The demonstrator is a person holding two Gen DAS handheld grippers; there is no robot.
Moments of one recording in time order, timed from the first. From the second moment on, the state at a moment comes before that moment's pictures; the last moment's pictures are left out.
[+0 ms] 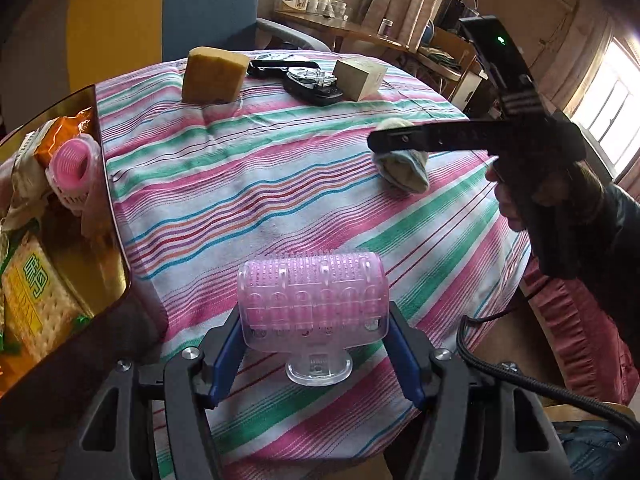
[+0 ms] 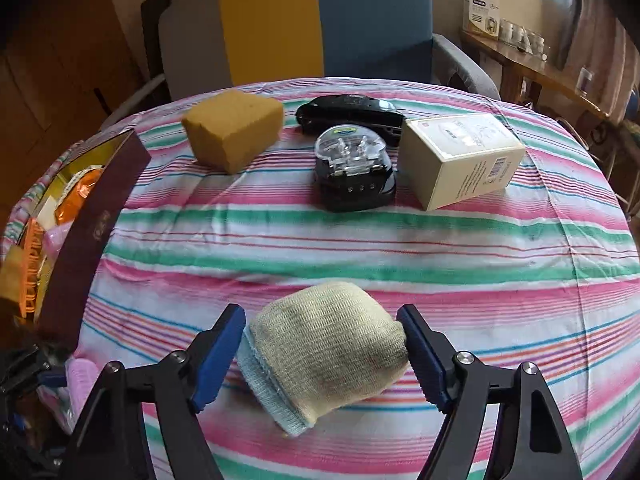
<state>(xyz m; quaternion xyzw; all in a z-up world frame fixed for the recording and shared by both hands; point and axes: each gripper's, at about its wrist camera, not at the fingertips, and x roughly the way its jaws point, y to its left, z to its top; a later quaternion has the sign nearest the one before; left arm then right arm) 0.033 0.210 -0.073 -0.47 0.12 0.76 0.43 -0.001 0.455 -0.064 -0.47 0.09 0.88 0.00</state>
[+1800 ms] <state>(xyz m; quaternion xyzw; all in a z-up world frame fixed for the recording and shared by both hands) 0.036 0.135 -0.022 -0.40 0.02 0.82 0.41 0.077 0.379 -0.026 -0.43 0.09 0.90 -0.01</state>
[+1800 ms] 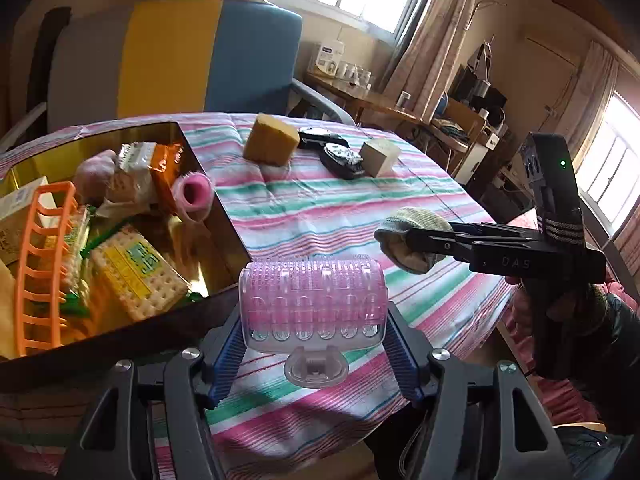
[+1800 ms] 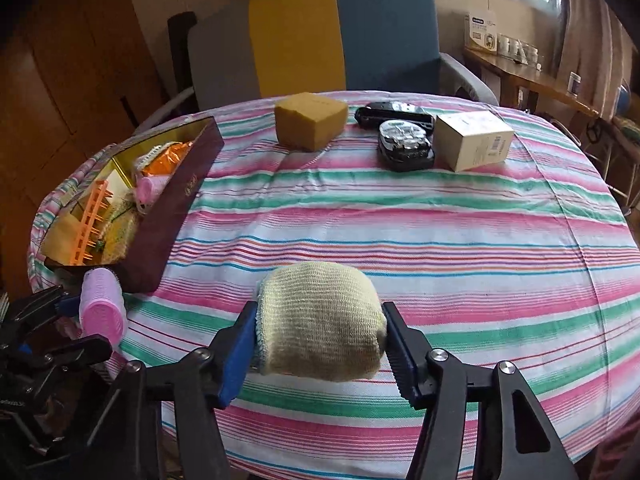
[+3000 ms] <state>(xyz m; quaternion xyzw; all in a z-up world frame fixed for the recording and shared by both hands) -0.143 0.030 0.024 -0.40 -0.03 0.89 0.22 -0.048 0.220 -0.007 -0.42 0.11 0.88 -0.18</state>
